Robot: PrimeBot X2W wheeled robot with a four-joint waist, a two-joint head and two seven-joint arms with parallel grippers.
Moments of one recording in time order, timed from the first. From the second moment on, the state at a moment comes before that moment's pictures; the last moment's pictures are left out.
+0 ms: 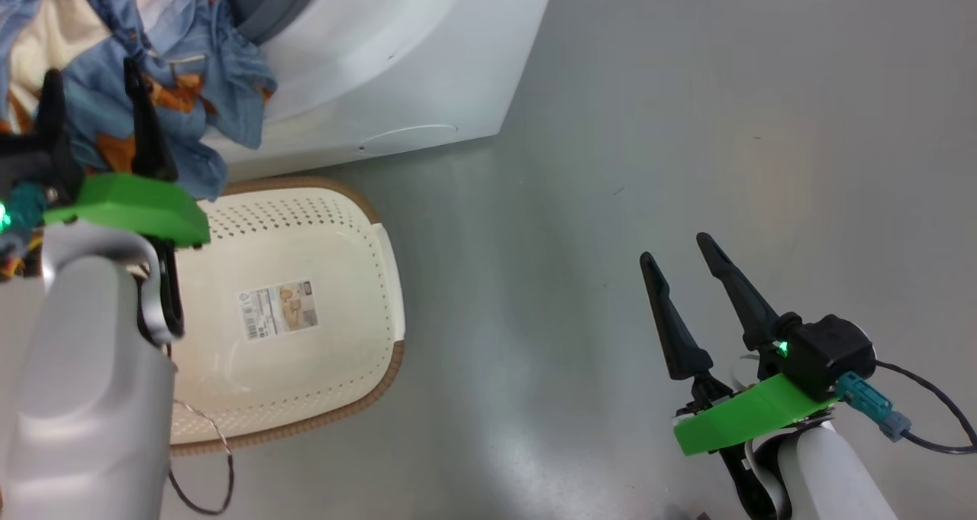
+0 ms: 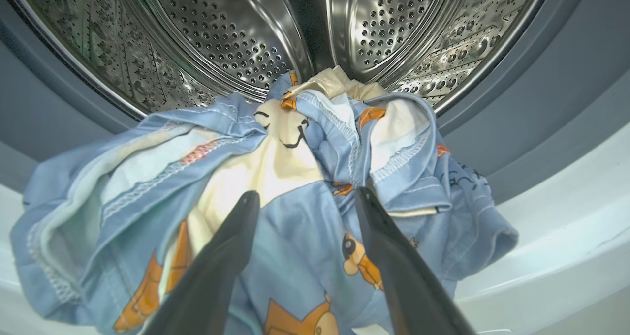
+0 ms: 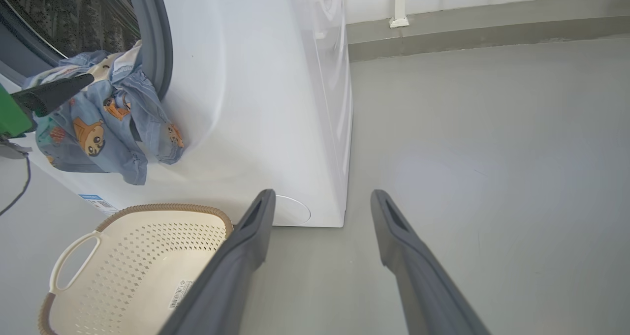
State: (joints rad) left arm -0.79 0.15 -0.09 0.65 -0.22 0.12 -0.26; right arm -0.23 -0.05 0.14 0.11 0.20 0.13 -0.26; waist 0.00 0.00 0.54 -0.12
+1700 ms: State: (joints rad) left arm -0.18 0.15 -0.13 -0.10 -0.26 0.24 -0.08; right arm -0.24 -0.05 0.07 0.09 0.13 0.13 -0.26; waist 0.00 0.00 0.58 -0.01
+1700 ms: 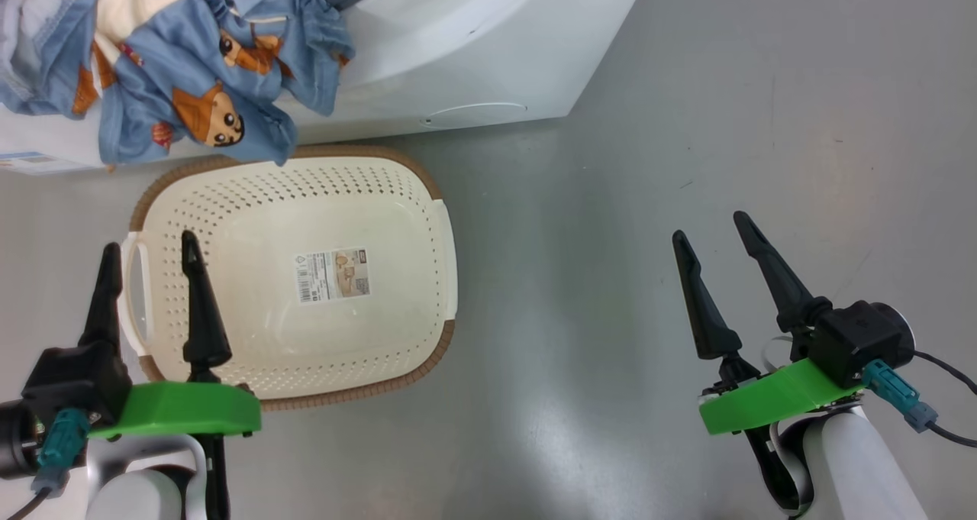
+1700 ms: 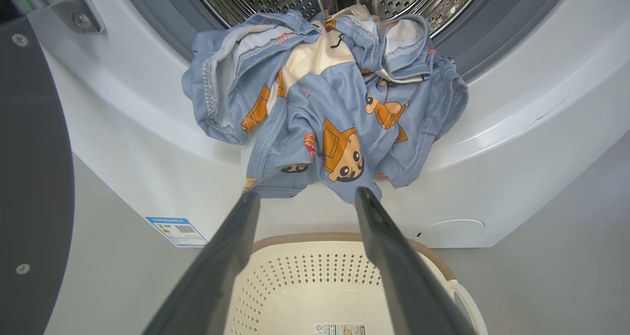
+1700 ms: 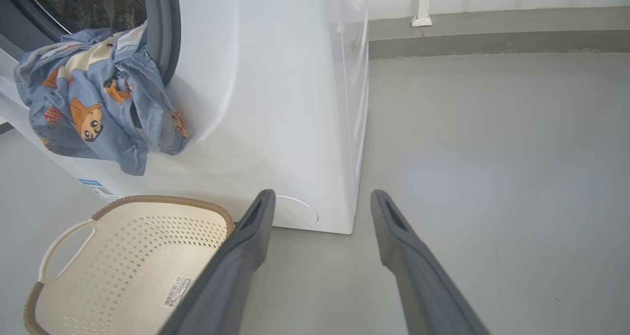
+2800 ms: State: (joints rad) left arm -0.39 0.19 -0.10 0.09 -0.29 0.25 -0.07; right arm -0.25 -0.06 0.11 0.09 0.14 0.13 -0.26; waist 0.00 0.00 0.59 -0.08
